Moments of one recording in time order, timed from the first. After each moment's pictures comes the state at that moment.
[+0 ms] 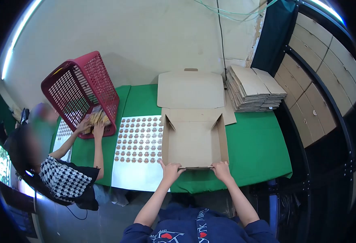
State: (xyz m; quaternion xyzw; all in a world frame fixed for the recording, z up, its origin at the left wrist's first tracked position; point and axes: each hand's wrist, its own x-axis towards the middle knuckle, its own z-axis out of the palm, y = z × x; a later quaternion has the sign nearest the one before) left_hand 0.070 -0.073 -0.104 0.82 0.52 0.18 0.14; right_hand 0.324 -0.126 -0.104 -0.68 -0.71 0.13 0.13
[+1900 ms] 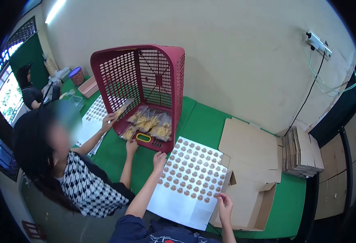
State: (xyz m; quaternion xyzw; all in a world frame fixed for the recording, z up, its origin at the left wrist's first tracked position) left_hand -0.244 0.145 -0.135 0.17 0.55 0.63 0.52; right_hand 0.069 -0.015 -0.040 -0.58 -0.47 0.42 0.51
